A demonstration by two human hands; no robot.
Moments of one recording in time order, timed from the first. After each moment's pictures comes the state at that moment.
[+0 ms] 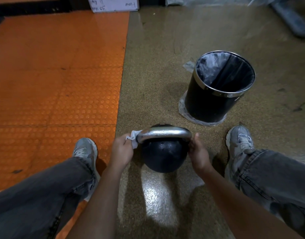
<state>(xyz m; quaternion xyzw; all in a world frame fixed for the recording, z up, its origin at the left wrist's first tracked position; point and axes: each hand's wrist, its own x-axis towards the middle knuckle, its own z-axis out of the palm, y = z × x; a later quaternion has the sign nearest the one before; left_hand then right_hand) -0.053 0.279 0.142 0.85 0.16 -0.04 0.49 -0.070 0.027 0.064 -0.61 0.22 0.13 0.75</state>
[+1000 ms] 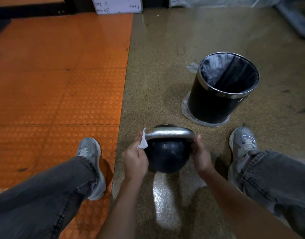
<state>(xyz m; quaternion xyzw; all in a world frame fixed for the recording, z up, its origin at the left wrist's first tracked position) -0.091 0.248 0.132 0.87 0.13 0.09 0.47 -0.075 0.031 0.068 -0.62 0.21 0.12 0.75</state>
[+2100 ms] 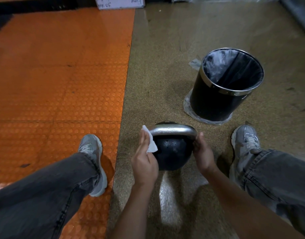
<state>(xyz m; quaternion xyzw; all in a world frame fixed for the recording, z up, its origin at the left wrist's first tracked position) -0.107 0.220 0.113 0.86 0.10 0.17 0.47 -0.076 0.030 0.068 -0.59 0.21 0.13 0.77</state>
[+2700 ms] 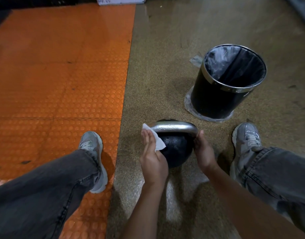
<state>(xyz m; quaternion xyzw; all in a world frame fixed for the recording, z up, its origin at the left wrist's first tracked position) -0.113 0.194 0.108 0.86 0.14 0.15 0.47 -0.077 0.031 0.066 -0.62 0.21 0.13 0.75</state>
